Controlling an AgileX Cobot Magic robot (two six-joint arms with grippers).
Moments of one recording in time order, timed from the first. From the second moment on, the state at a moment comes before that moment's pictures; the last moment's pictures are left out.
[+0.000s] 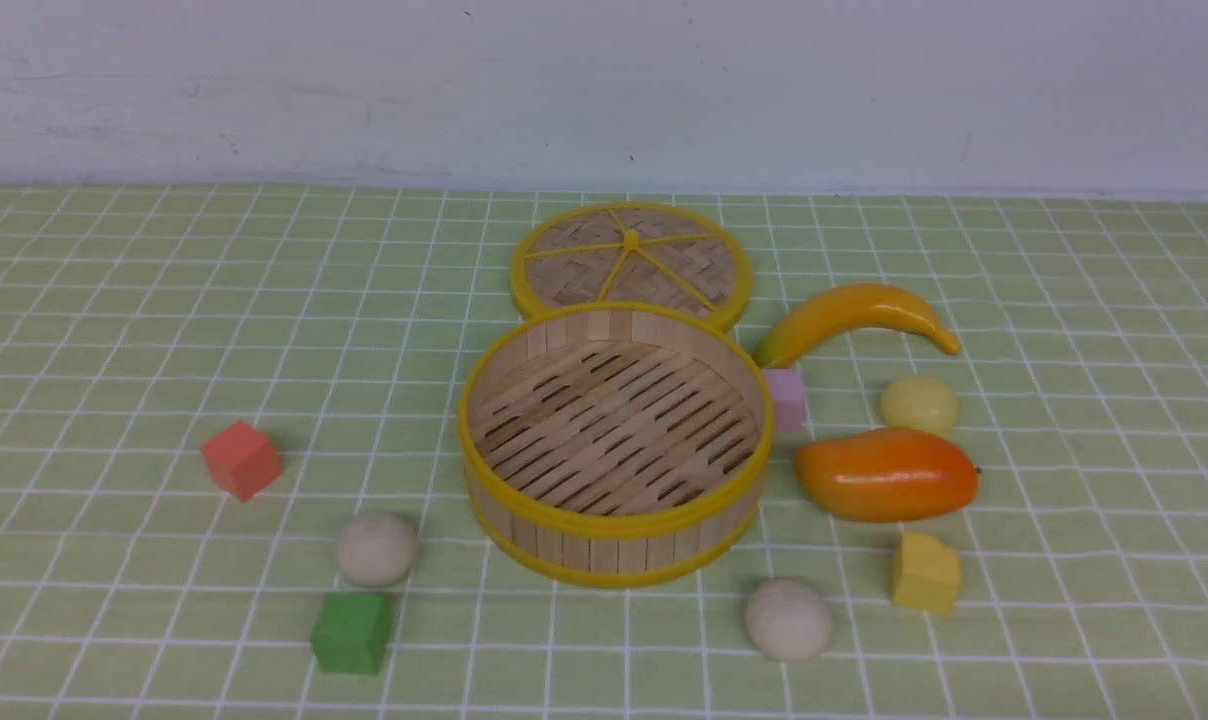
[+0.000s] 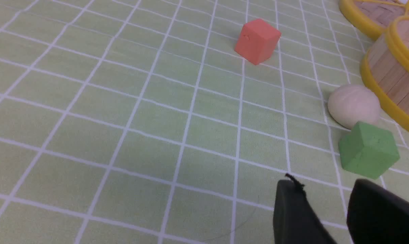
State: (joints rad) right arm 0.05 -0.01 0.02 0.15 0.40 -0.16; left arm -0.01 -0.01 0.03 -0.01 0.39 -0.29
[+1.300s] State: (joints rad) right arm 0.05 -0.01 0.02 0.15 0.40 -0.16; left arm -0.01 -0.01 0.03 0.00 0.18 -0.29
